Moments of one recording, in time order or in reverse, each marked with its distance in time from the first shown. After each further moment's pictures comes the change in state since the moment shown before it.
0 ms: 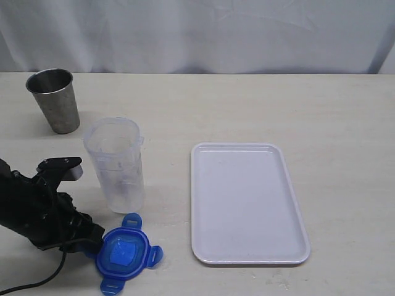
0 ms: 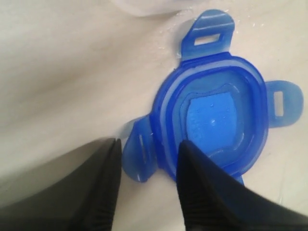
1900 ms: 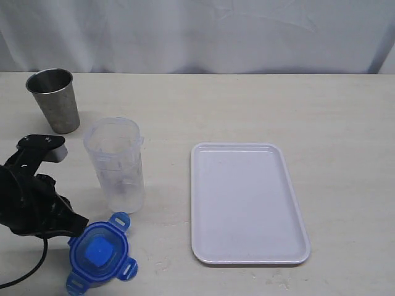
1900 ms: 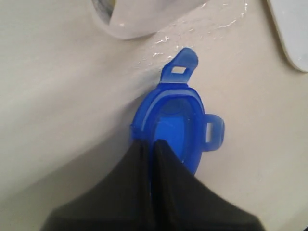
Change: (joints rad) left arm 0.000 -0.249 0.002 0.248 0.068 -0.211; right arm 0.000 0.000 0.000 0.000 0.000 0.000
